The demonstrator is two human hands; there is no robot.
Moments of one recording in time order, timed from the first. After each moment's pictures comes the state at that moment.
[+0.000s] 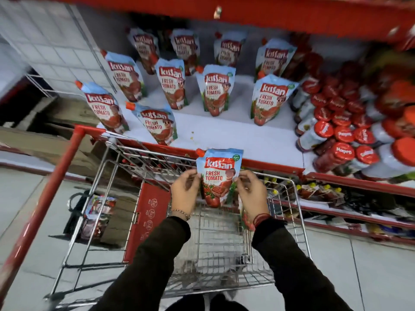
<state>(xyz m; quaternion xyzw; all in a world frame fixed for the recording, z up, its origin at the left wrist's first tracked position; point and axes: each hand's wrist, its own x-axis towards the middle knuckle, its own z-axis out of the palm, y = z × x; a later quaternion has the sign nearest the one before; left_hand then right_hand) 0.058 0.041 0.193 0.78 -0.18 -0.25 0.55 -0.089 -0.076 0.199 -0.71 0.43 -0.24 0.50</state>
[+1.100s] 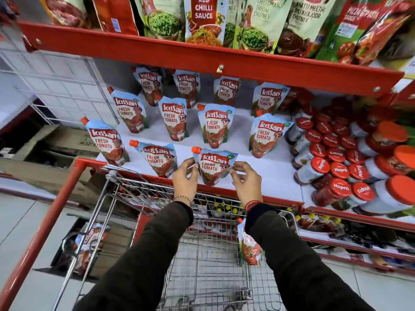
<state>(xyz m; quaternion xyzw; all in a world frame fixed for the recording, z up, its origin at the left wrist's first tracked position) 0.133 -0.048 0.225 0.76 -0.22 -0.16 0.59 -0.008 -0.150 0.239 -0.70 0.44 -0.28 0.49</state>
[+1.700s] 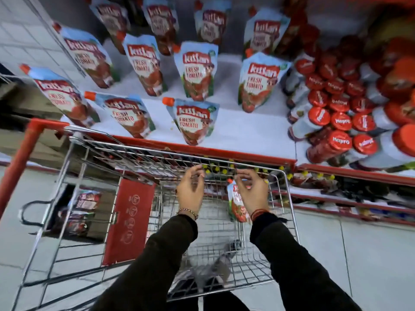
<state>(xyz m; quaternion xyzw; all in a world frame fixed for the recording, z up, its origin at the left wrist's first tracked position) 0.018 -0.008 0.128 0.77 -0.21 -0.23 0.56 -0.117 -0.115 0.155 -0.68 0.51 -0.23 0.48</state>
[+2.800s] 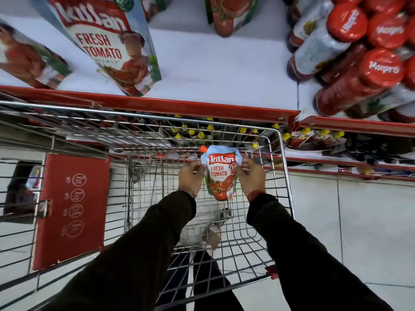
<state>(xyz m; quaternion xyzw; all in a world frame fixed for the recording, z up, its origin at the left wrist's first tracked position) -0.042 -0.065 -0.016 0.83 -0.15 -0.40 0.36 -0.182 -0.159 -0.008 -0.62 0.62 -0.10 0.47</state>
